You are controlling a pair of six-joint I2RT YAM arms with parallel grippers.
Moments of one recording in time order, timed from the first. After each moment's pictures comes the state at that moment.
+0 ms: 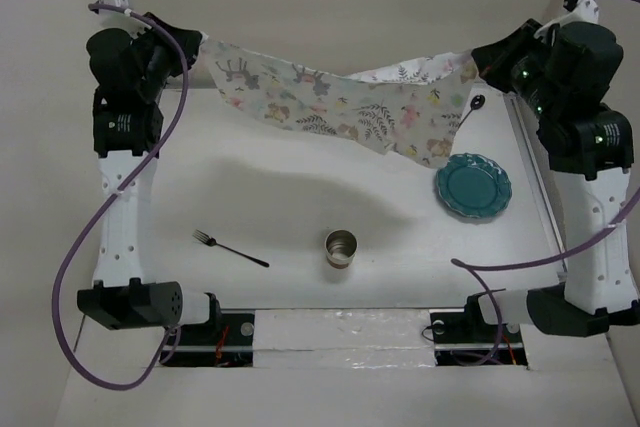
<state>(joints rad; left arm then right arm) 0.05 1.36 1.71 -0.33 0.24 -0.60 0.21 1.34 2.01 -0.80 0.08 0.56</state>
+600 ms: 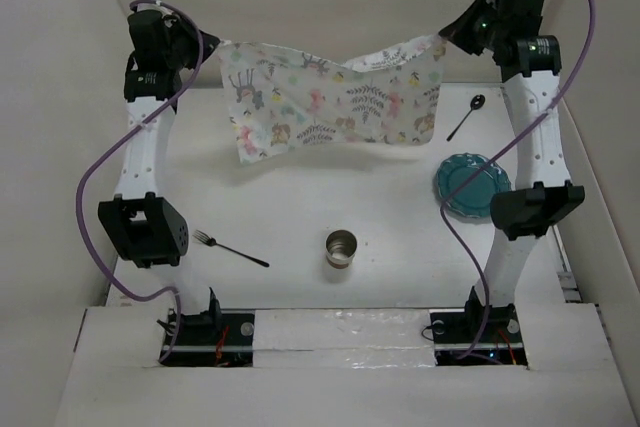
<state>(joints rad) 0.06 1.73 1.86 -0.34 0.27 -0.69 0.06 1.96 2.45 -0.83 -0.19 0.60</state>
